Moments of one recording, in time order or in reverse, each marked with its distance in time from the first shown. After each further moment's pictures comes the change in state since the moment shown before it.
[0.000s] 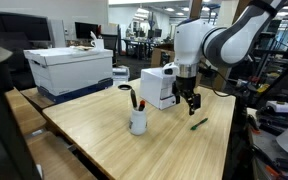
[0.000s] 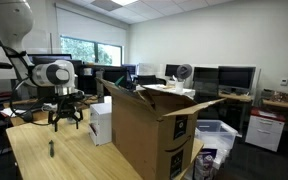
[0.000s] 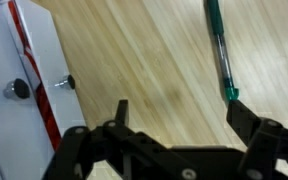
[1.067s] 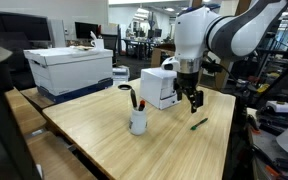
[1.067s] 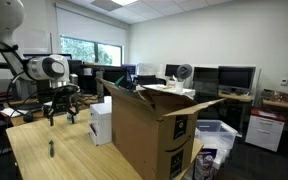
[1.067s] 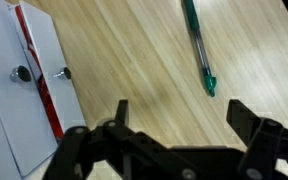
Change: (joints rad) arm 0.070 -0.069 0.010 0.006 -0.013 -0.104 0.112
